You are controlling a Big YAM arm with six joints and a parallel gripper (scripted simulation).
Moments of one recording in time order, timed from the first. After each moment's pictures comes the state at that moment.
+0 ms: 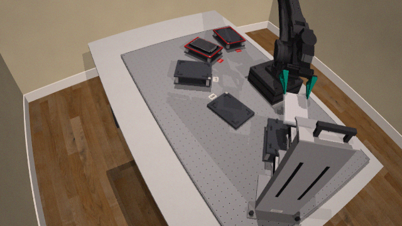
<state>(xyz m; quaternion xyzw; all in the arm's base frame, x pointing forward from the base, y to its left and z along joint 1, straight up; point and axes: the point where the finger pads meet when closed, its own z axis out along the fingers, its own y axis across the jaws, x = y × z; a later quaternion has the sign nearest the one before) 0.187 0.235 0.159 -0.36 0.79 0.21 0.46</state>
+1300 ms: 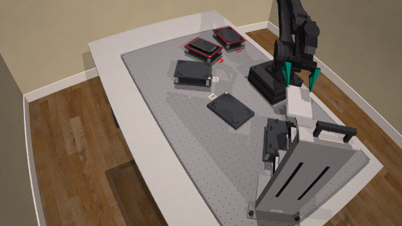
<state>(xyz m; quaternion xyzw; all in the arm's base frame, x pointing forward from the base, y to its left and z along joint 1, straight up) 0.187 0.234 0.193 -0.36 0.79 0.21 0.45</state>
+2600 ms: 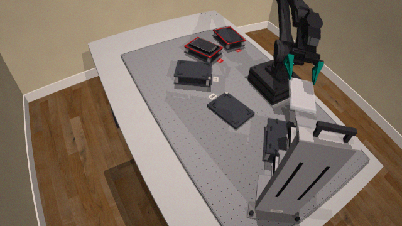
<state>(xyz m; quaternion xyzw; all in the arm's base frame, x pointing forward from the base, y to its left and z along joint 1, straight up) 0.187 0.235 0.226 -0.36 0.79 0.21 0.46</state>
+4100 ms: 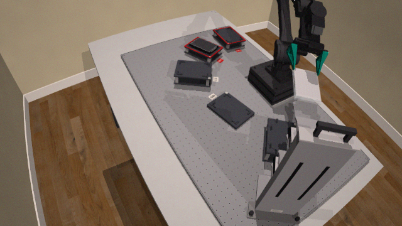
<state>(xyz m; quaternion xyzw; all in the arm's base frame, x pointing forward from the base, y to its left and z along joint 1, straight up) 0.187 0.234 0.267 -0.36 0.79 0.21 0.46</state>
